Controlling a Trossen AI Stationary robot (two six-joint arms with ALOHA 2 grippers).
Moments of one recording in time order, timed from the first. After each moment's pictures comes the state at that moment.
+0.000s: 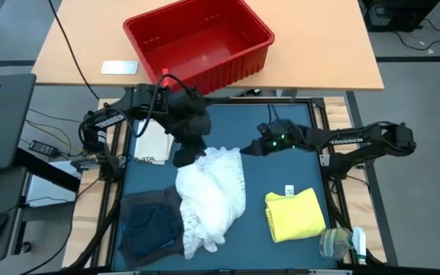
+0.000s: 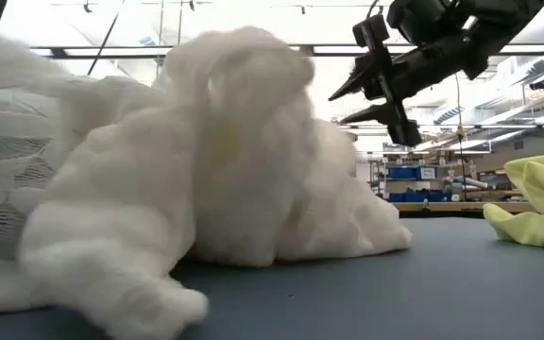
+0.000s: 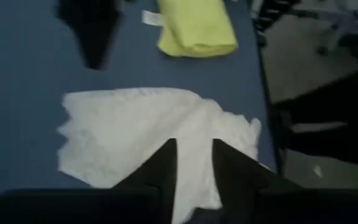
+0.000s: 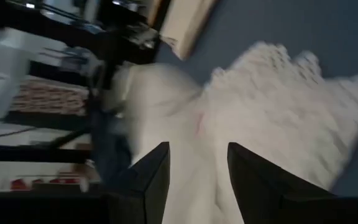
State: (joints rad) left arm 0.07 1.77 2.31 -1.49 0.28 -0.01; right arm -0.23 1.26 0.62 0.19 -0.26 1.09
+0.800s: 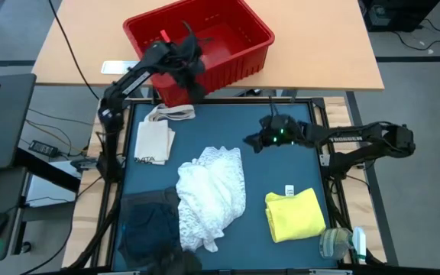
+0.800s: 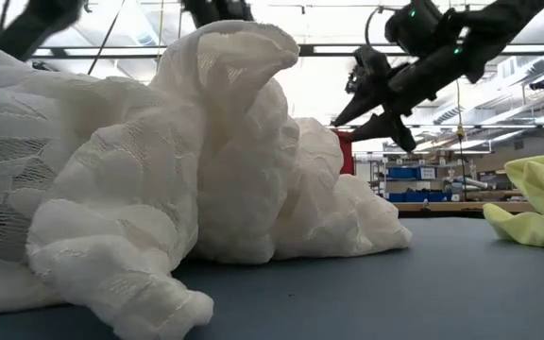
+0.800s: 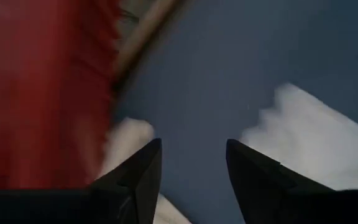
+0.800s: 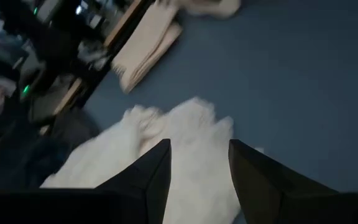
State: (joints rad) left arm 0.67 1.98 2.31 -1.48 0.05 0.03; right arm -0.31 1.26 0.62 0.12 -0.08 0.74
